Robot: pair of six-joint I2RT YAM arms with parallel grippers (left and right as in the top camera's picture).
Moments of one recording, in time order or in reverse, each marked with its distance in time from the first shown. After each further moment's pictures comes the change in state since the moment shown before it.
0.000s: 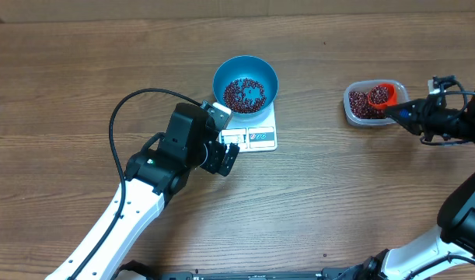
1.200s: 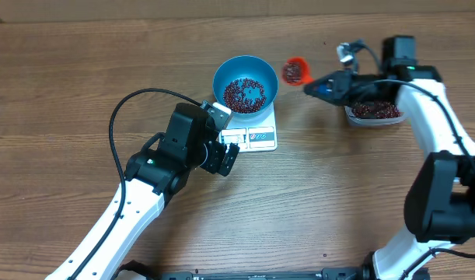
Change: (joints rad) left arm 0.000 0.000 0.000 0.000 0.000 0.000; right arm 0.513 0.000 0.039 0.364 -0.130 0.251
